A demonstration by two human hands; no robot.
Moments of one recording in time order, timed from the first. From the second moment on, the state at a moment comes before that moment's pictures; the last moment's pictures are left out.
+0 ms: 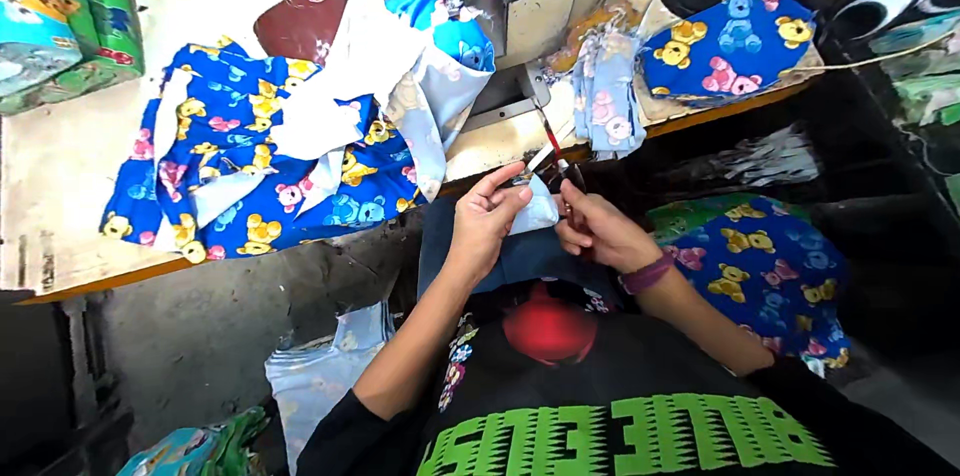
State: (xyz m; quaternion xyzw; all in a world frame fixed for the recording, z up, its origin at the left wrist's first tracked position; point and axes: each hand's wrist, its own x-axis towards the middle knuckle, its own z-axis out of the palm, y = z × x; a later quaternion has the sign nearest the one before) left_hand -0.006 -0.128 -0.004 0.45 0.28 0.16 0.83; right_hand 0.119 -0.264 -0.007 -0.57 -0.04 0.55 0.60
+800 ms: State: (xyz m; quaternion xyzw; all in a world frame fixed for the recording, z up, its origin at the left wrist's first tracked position) left_hand -0.016 -0.124 -0.016 0.64 0.22 0.19 0.71; right_hand 0.111 -0.246 0.008 -0.50 -0.03 0.49 0.71
